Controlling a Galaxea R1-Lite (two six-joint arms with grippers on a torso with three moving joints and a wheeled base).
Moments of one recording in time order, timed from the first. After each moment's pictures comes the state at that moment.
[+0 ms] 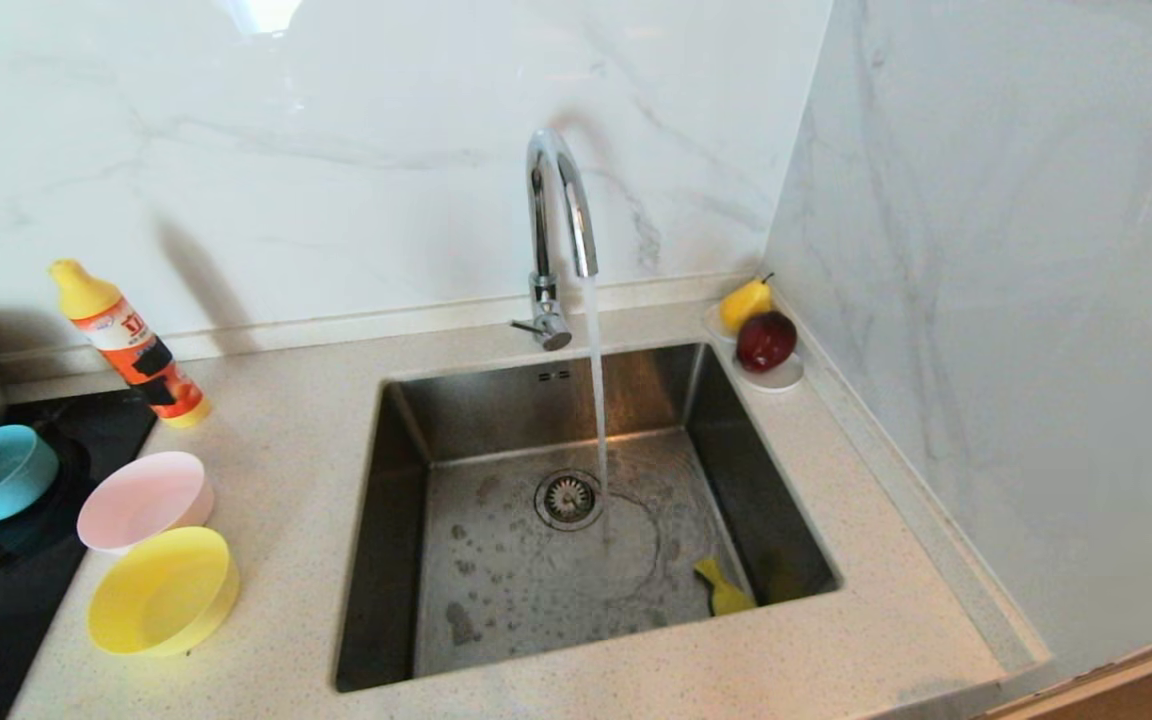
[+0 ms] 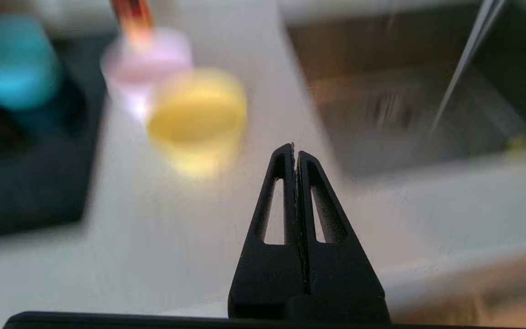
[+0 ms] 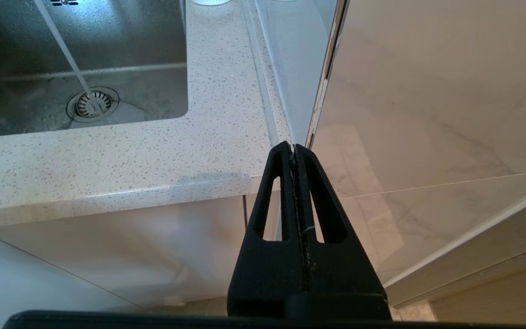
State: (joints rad) left arm 0.01 0.00 -0.09 0.04 -0.03 0.08; right arm 0.00 0.00 0.00 0.01 -0.01 0.02
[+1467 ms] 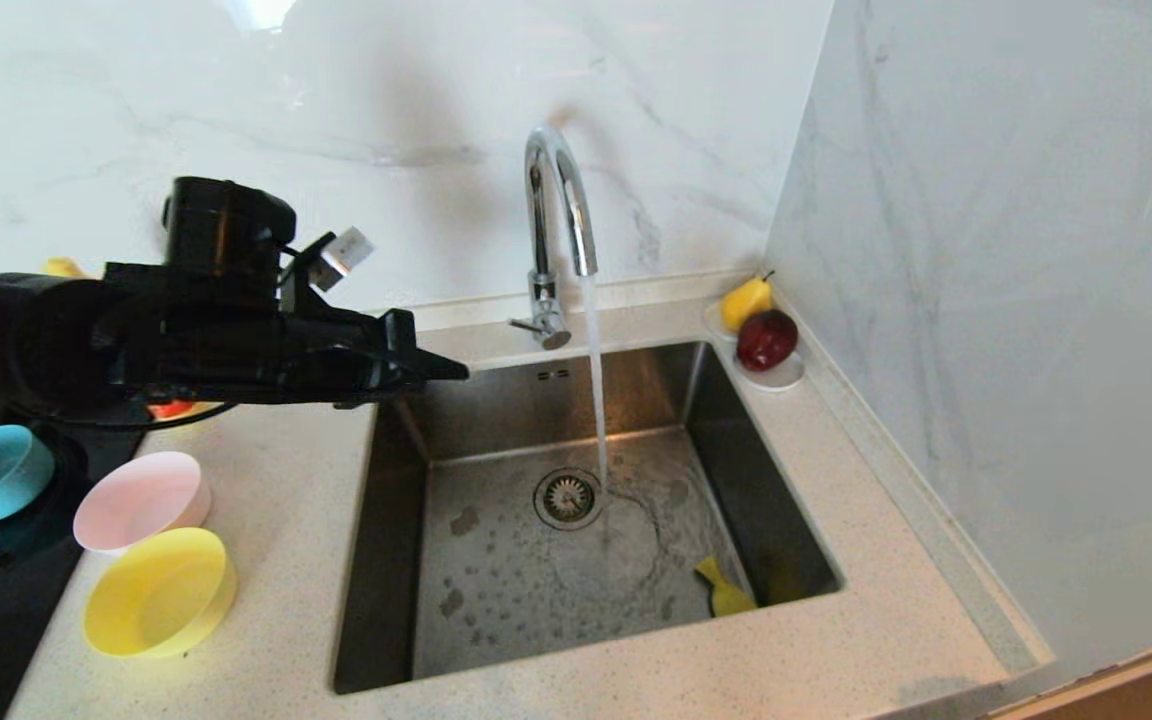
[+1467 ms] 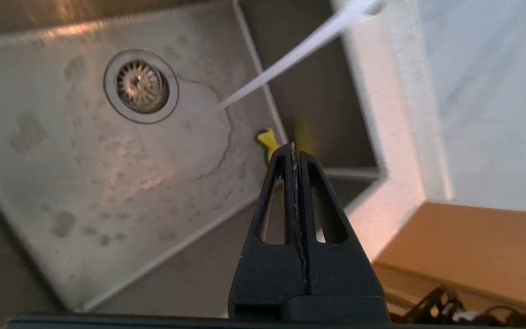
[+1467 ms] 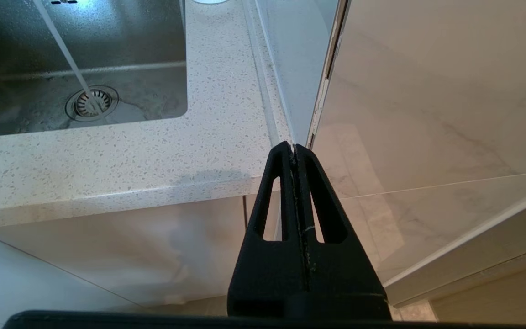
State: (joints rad) left arm -0.23 1.80 -1.31 0.01 -0.50 -0.34; right arm 0.00 0.00 0.00 0.01 0.00 0.02
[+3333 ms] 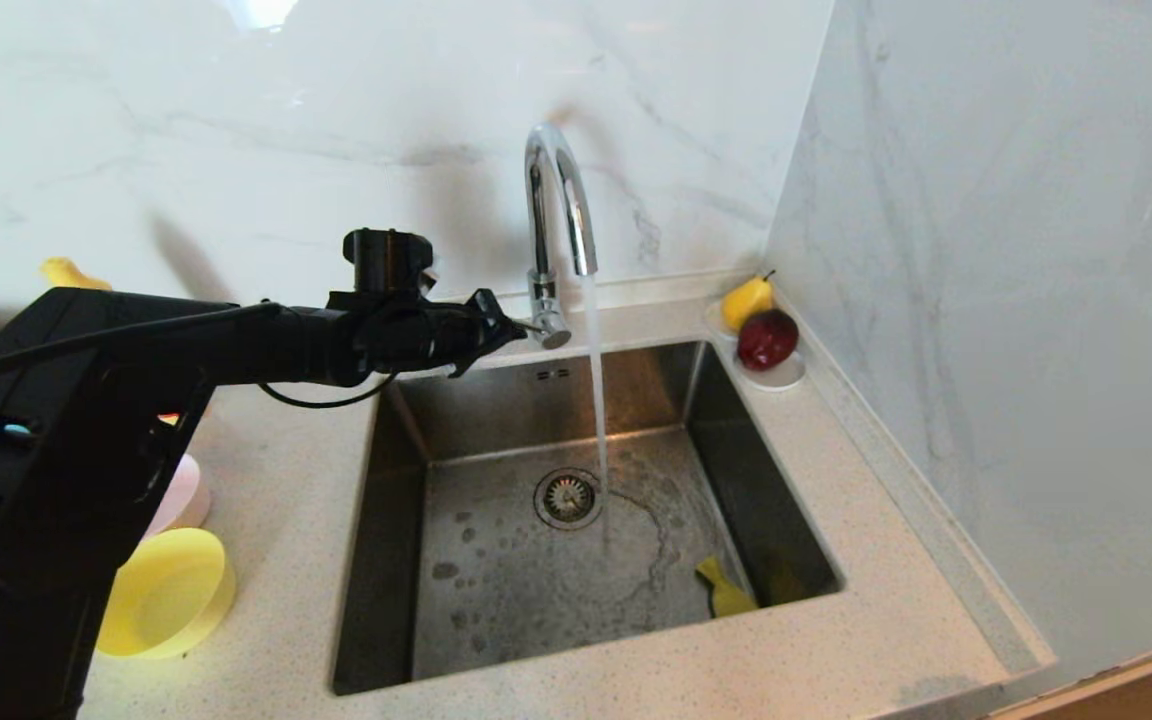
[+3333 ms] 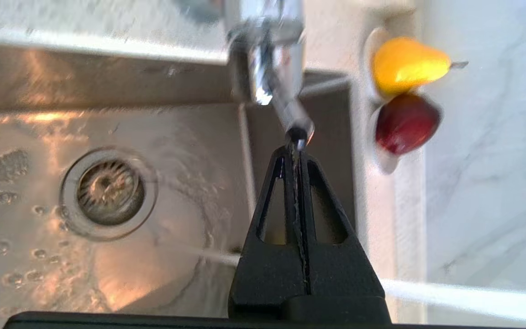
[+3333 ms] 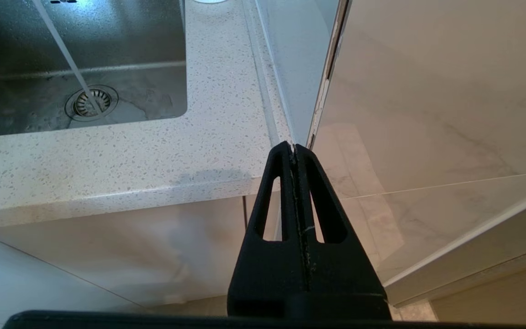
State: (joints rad) left arm -0.23 2.34 -1.89 -0.14 -0.41 -0.70; right arm 0.00 0.00 0.00 0.01 0.00 0.02
